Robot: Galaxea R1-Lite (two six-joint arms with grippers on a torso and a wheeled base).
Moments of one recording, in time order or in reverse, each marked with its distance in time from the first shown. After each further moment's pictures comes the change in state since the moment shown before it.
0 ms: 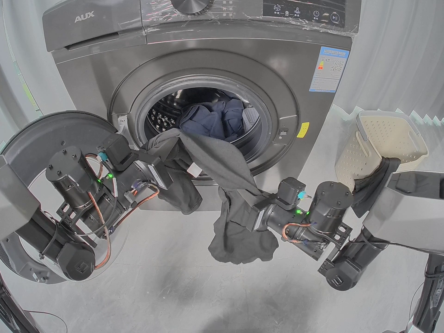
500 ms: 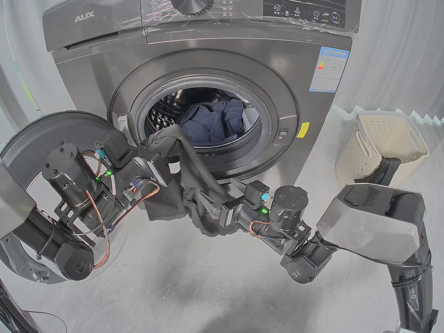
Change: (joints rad) left arm -0.012 -0.020 -0.006 0.002 0.002 0.000; right arm 0.005 0.262 -0.340 0.054 0.000 -0.041
